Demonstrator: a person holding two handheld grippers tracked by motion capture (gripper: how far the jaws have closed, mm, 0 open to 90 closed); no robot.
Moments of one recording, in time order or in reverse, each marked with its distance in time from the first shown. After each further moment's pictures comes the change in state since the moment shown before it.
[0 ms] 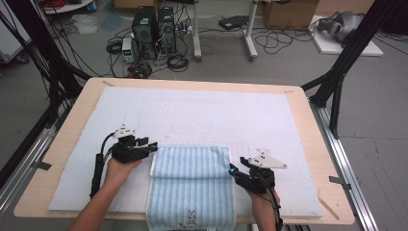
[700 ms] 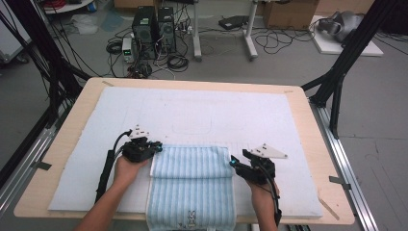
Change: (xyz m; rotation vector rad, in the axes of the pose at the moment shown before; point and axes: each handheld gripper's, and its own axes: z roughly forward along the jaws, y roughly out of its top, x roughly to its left) left arm -0.008 -0.002 0.020 0.080 0.007 0.074; right arm -0.016 0.017 0.016 0.003 -0.019 0.045
